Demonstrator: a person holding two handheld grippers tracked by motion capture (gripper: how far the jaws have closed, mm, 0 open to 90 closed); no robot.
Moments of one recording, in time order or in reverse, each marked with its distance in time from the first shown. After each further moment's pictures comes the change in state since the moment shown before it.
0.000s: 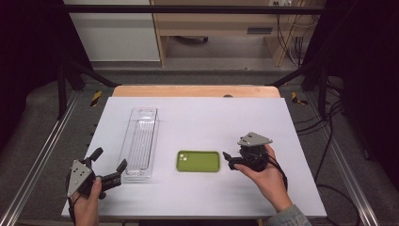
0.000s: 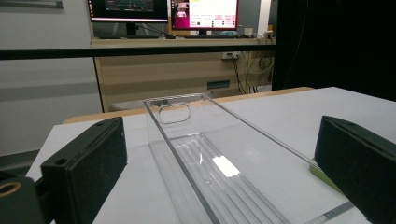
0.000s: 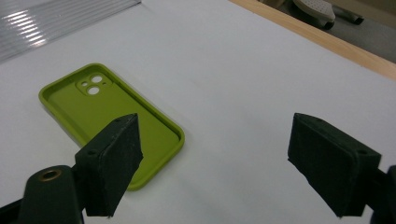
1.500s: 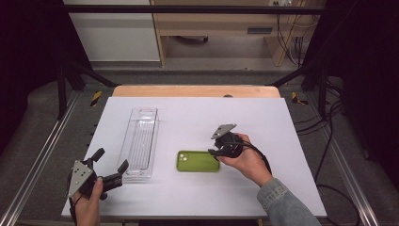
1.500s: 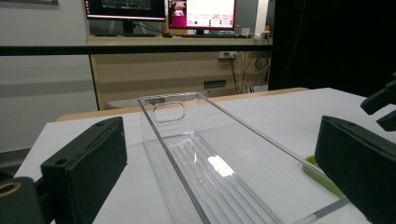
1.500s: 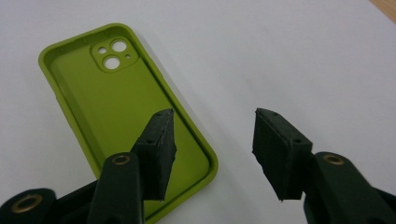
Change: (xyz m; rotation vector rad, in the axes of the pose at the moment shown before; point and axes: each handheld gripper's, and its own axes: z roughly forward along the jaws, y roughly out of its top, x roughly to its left) left arm -0.003 -0.001 0.001 0.010 -0.013 -0.015; right arm 0.012 0.032 0.070 0.219 0.177 -0.216
